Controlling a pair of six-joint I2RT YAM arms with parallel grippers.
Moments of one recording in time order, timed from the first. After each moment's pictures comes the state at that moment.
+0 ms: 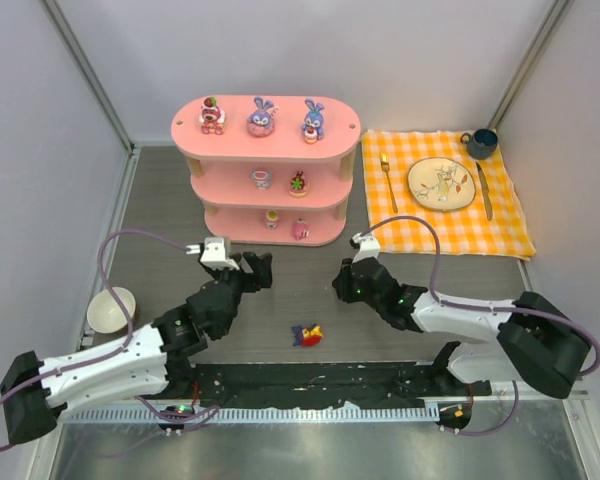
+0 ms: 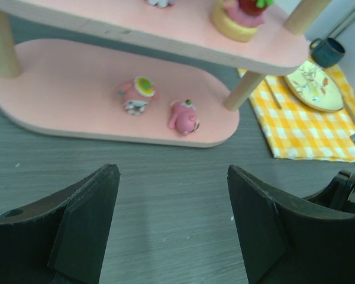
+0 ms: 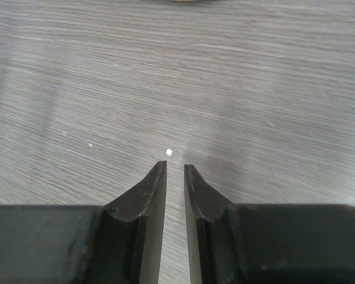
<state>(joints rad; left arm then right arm) -1.05 0.79 0.41 0.26 -0.81 -0.46 0.86 1.22 0.43 0.17 0.28 0.60</state>
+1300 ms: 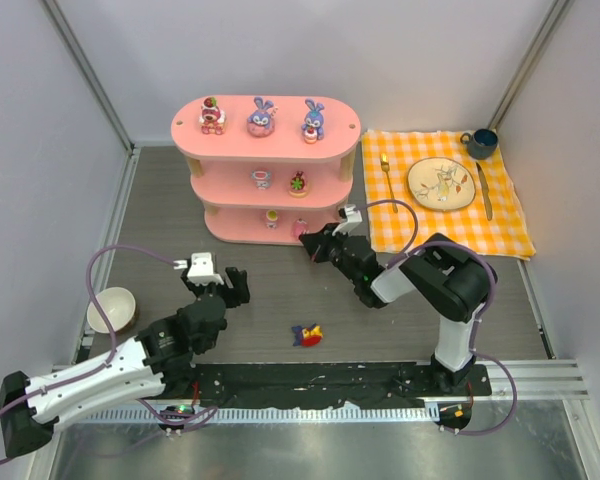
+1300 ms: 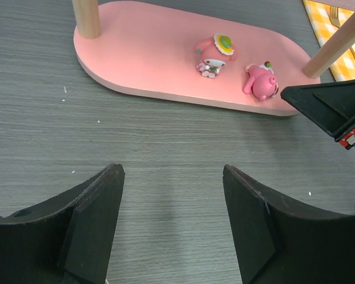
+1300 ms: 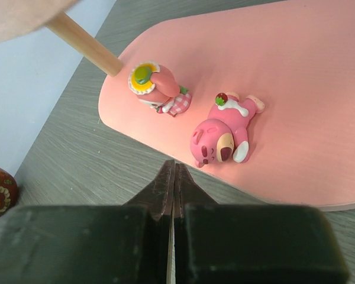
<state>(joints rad) -1.05 0.54 0.32 -0.14 -0.93 -0.52 0.73 1.85 0.60 1.16 0.10 0.62</state>
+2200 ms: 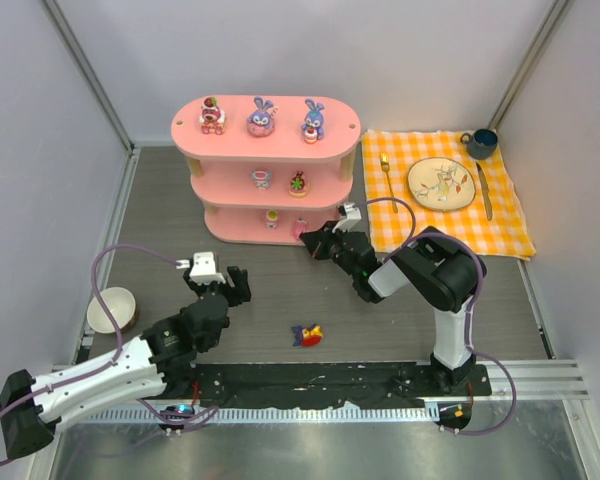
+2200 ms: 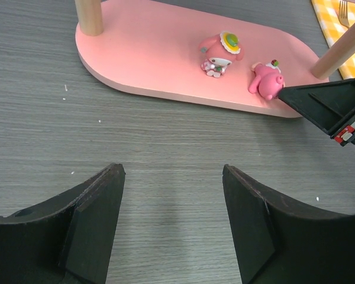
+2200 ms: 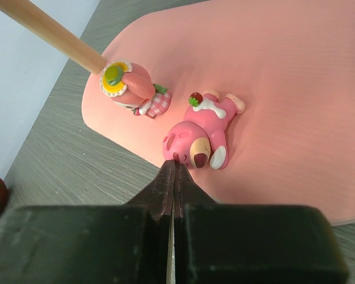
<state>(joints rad) -1.02 0.58 0.29 -0.07 -0.92 -0.51 0.68 1.94 0.65 1.17 0.05 0.64</state>
